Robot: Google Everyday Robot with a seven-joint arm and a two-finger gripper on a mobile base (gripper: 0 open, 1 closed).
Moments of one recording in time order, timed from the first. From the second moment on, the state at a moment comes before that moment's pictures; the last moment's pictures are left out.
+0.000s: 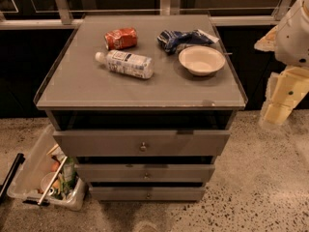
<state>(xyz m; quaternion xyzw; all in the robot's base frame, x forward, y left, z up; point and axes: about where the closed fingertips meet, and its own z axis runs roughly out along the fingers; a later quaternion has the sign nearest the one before) 0.438 -0.217 0.976 -0.60 0.78 -0.03 0.16</state>
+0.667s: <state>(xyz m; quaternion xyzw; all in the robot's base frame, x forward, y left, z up) 0.435 -0.208 0.968 -0.61 0.77 -0.04 0.16</state>
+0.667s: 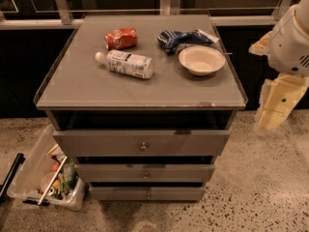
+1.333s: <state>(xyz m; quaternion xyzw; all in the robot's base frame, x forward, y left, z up) 0.420 -0.178 0.918 -0.65 0.73 -0.04 0.18</state>
